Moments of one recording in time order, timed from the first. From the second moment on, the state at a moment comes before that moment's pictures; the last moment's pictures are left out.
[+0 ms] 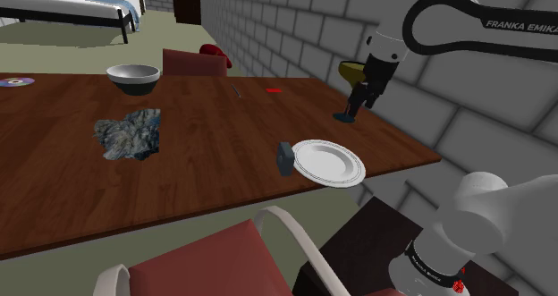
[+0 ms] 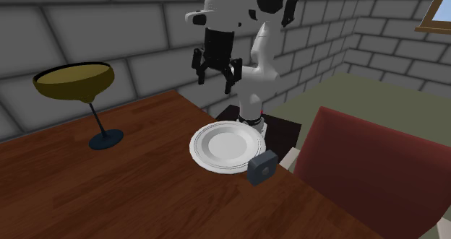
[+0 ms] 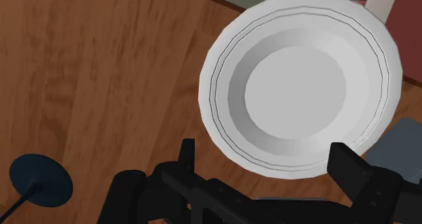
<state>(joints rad) 0.00 -0.77 0.06 -2.38 -0.06 1.72 0.06</state>
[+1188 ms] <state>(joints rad) 0.14 -0.29 0.21 -2.19 0.07 1.92 0.09</state>
